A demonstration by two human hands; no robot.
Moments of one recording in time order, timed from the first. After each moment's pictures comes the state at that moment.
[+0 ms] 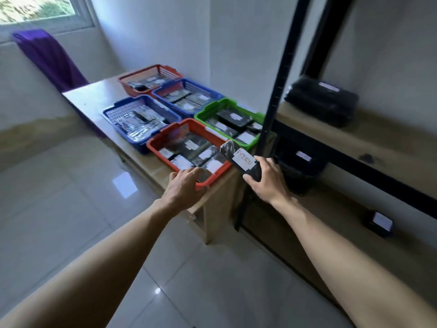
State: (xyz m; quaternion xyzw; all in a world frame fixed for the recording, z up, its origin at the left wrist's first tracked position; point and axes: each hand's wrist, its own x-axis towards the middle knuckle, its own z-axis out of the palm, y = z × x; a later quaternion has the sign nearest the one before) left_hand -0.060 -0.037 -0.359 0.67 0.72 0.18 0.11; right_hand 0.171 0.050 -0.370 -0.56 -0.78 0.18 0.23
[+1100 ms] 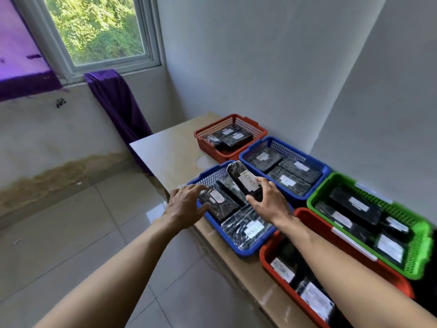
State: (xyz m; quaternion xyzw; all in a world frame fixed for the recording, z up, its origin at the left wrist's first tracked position) left_hand -0.559 0.177 -0.344 0.62 0.76 0.18 0.10; right_hand -0.336 0.294 -0.363 -0.52 -0.81 0.22 0.16
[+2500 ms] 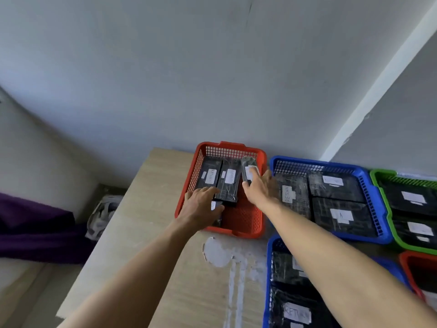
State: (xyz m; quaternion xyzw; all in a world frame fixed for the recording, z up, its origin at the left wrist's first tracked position) left_hand -0.771 0.660 -0.410 0.81 0.54 0.06 0.22; right_hand -0.579 0.672 -0.443 -0.84 -0.52 0.16 0.10
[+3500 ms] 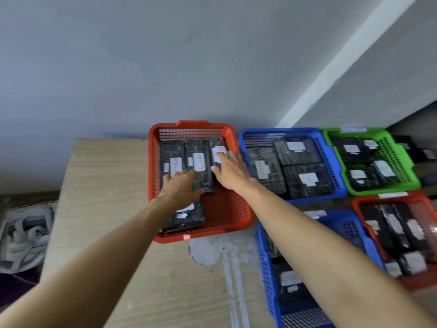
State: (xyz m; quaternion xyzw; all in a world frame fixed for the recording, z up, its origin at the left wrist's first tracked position) left_hand -0.750 0.758 -0.471 0.88 0.39 -0.05 0.28; right_hand -0.584 0.707 -0.458 -0.84 -0.50 0.19 -0.01
